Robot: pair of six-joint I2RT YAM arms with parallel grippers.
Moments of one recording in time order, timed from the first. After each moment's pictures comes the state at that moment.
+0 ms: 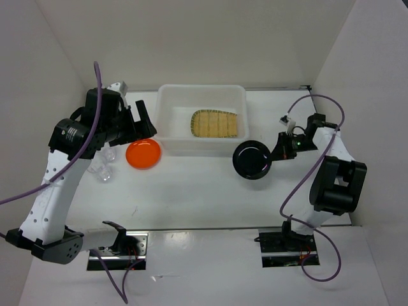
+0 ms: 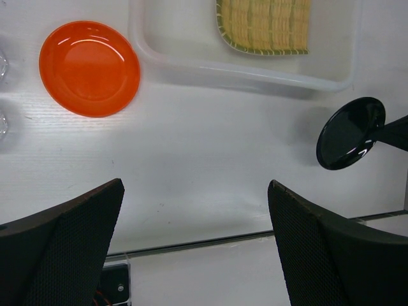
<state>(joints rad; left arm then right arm) -0.37 1.23 1.73 -1.21 -0.07 -0.54 -0.27 1.63 1.14 -0.97 -0.87 -0.49</state>
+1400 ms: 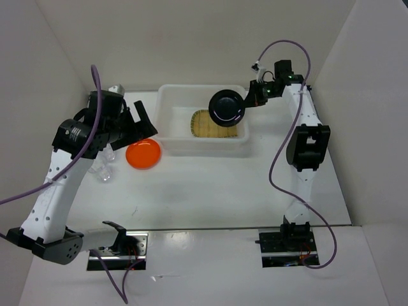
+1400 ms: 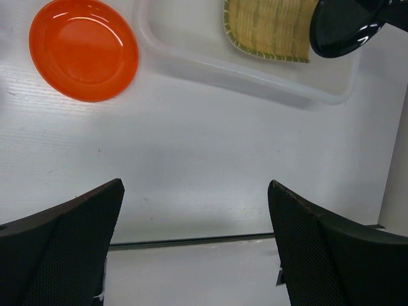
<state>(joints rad) -0.37 1.23 1.70 -1.21 -0.09 -0.66 0.01 2.21 2.17 -0.91 -0.86 -0.23</state>
